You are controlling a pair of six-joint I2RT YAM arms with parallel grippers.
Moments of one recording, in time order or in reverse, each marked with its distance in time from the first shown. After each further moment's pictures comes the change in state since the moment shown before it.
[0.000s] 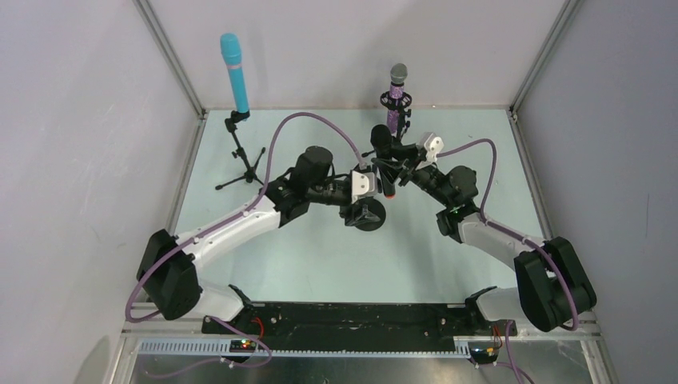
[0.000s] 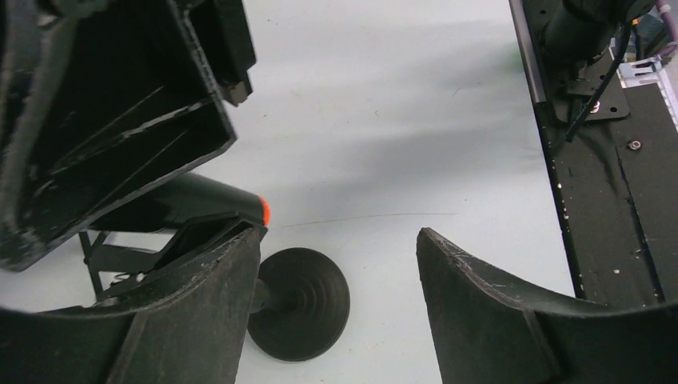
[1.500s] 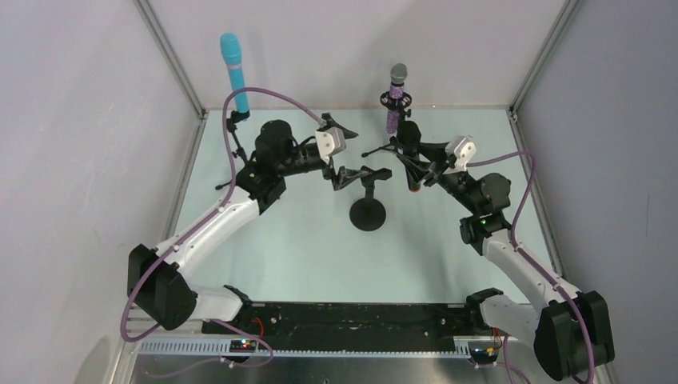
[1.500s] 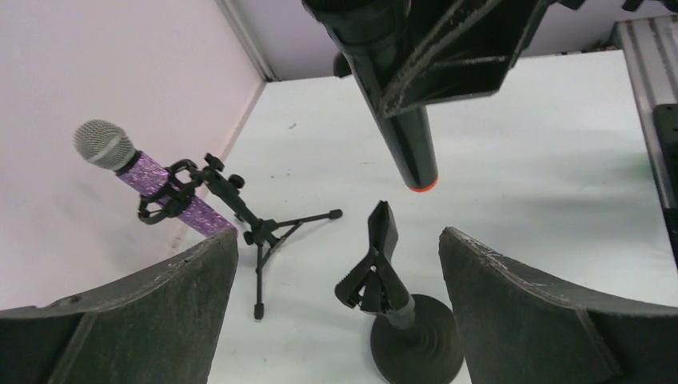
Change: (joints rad) left arm 0.179 -0.070 0.077 0.222 -0.008 -0.130; right arm -0.121 -0.286 -0.020 -0.214 -0.035 -0.092
